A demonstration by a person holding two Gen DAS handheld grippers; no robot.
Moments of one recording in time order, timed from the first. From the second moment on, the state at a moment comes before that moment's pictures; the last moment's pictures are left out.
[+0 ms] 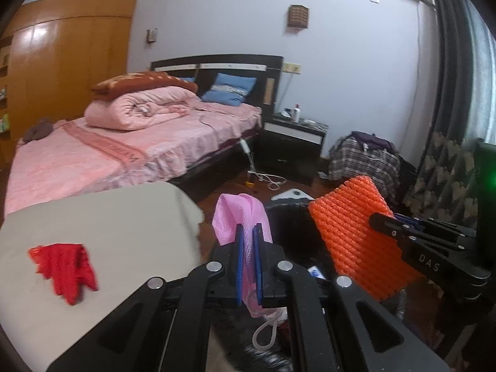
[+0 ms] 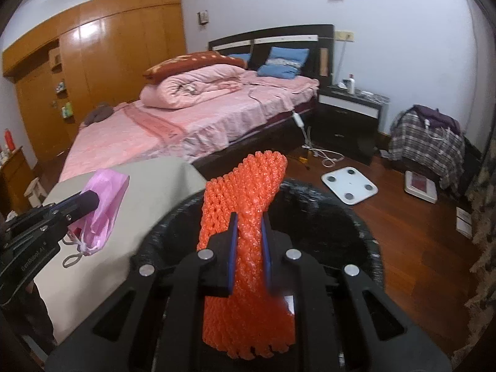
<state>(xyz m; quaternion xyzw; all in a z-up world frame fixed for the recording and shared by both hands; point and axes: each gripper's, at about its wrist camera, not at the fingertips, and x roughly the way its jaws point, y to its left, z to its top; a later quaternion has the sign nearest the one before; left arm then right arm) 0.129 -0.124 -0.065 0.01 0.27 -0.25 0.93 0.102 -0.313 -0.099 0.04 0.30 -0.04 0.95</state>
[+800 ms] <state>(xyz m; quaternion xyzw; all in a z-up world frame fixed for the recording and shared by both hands) 0.146 -0.179 -0.087 0.00 0.30 -0.31 0.90 0.087 -0.366 -0.125 0.04 0.31 -0.12 0.94</state>
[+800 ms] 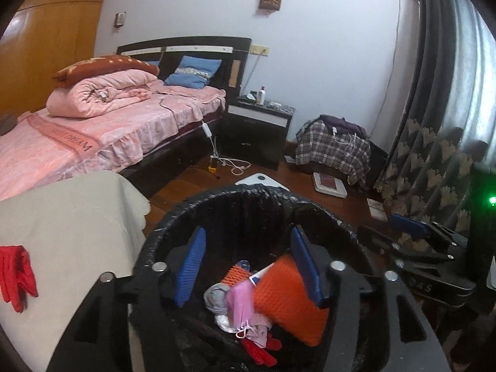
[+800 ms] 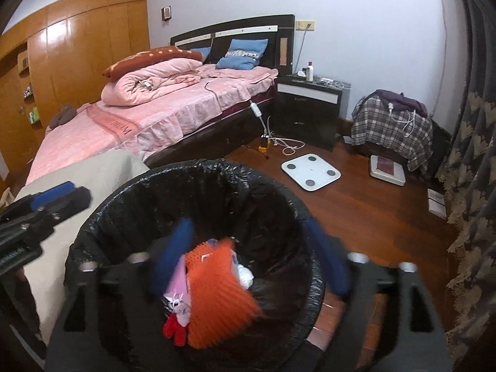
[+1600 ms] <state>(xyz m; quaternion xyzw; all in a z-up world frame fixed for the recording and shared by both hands) 0.127 0.027 -0.090 -0.01 0.28 -0.06 0.96 0.121 -0.235 -0.111 0.02 0.30 0.01 0.95</state>
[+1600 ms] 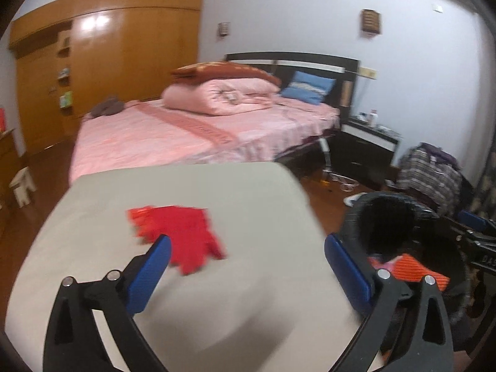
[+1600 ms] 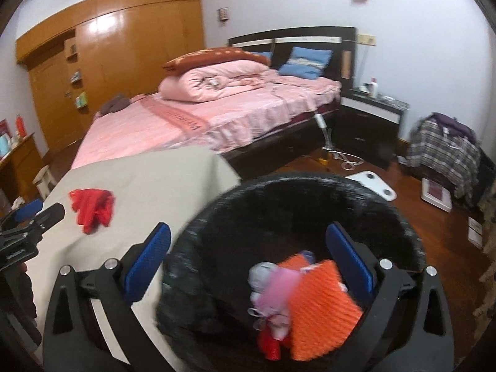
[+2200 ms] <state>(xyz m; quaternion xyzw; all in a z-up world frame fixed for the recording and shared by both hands) 0.153 0.149 -0.120 -0.01 0.30 0.07 0.95 0.205 -0.095 -0.128 0.00 0.32 0.12 0.94</state>
